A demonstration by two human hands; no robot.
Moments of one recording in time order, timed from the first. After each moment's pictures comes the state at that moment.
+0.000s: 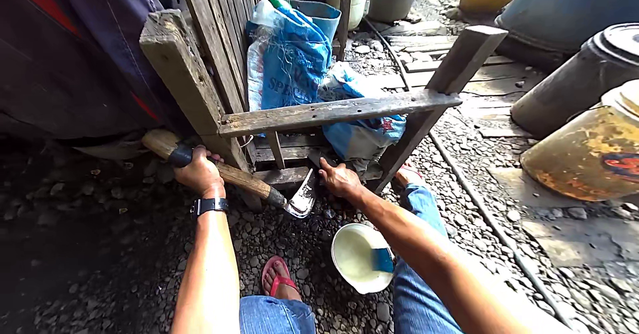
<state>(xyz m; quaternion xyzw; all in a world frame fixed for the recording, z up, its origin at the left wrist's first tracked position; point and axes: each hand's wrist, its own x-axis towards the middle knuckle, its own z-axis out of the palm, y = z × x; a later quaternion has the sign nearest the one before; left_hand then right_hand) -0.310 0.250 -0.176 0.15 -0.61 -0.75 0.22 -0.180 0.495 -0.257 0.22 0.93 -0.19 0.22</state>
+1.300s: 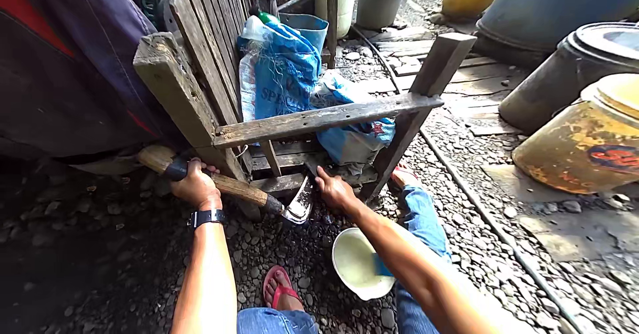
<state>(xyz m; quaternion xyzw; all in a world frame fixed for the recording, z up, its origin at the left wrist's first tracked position) -0.307 0.253 -0.173 0.13 -0.61 -0.74 0.25 -0.171 0.485 -0.264 0.25 0.91 -0.28 0.18</state>
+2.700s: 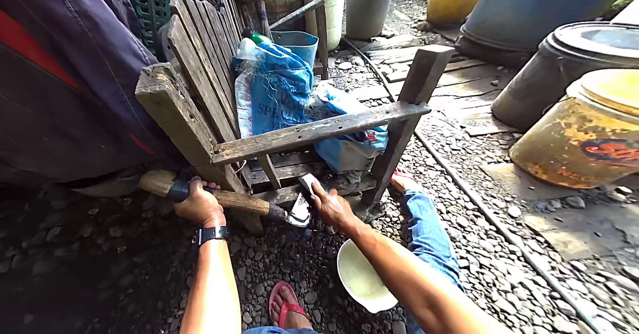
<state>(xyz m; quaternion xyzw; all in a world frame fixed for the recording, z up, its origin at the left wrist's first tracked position) -0.302 0.259 -0.170 0.14 -0.60 -0.75 0.25 -0.160 0.467 -0.267 0.26 0.91 -0.29 0.17</state>
